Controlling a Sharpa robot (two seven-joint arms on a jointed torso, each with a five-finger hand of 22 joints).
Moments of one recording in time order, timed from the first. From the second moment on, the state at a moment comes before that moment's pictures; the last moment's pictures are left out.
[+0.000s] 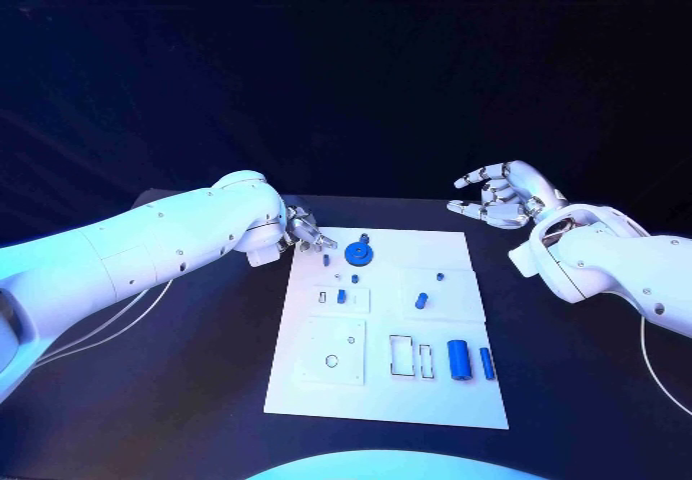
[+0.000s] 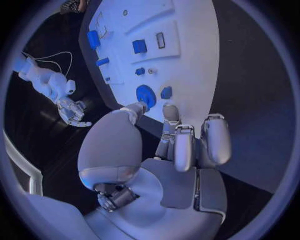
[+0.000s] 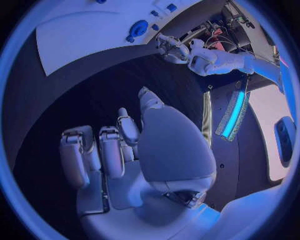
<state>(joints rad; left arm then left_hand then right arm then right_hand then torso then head) 1.27 -0.56 0.00 1.14 -1.02 0.17 -0.52 1.08 -0.20 0.36 0.29 0.30 0.81 0.09 0.67 0.67 1.15 0.01 1.01 0.74 1.47 -0.05 1.53 1.31 0.06 1.38 0.06 1.42 1.23 1.30 -0.88 -0.16 1.46 -0.88 -0.61 0.09 1.42 -0.14 0.09 0.29 0.22 0.83 0.18 0.24 0.24 1.28 0.09 1.28 1.21 1.47 0.02 1.54 1.31 0.01 1.47 0.12 1.57 1.31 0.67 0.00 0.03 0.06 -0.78</state>
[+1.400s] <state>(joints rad) 1.26 -0.49 -0.03 1.02 -1.00 0.24 -0.52 1.11 -0.17 0.36 0.29 0.30 0.83 0.08 0.67 0.66 1.15 0.01 1.03 0.76 1.47 -0.05 1.53 1.31 0.06 1.38 0.06 1.42 1.25 1.30 -0.88 -0.16 1.46 -0.88 -0.61 0.09 1.42 -0.14 0.09 0.29 0.22 0.83 0.18 0.24 0.24 1.28 0.09 1.28 1.21 1.47 0.02 1.54 1.31 0.01 1.47 0.12 1.57 1.31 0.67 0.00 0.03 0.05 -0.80</state>
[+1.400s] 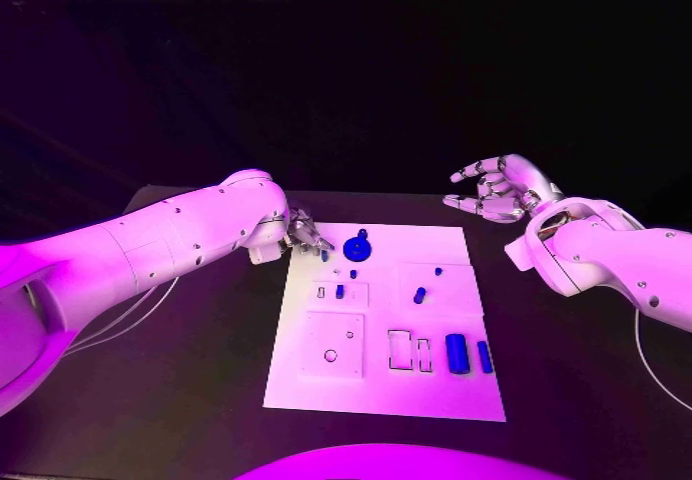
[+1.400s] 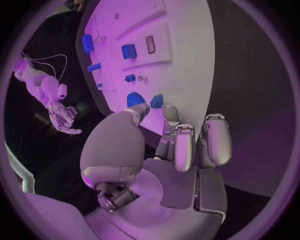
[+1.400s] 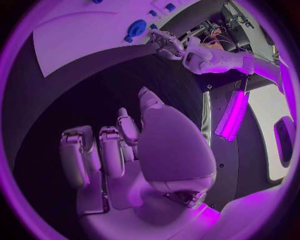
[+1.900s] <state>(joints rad) 1.26 -0.49 -0.03 1.02 -1.00 0.25 -0.52 1.19 -0.13 0.37 0.28 0.30 0.84 0.07 0.67 0.66 1.16 0.00 1.04 0.76 1.47 -0.05 1.53 1.31 0.06 1.38 0.06 1.43 1.25 1.30 -0.87 -0.16 1.46 -0.88 -0.61 0.09 1.42 -0.14 0.09 0.29 0.22 0.83 0.18 0.24 0.24 1.28 0.09 1.28 1.21 1.47 0.02 1.54 1.31 0.01 1.47 0.12 1.57 1.31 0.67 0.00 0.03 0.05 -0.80</state>
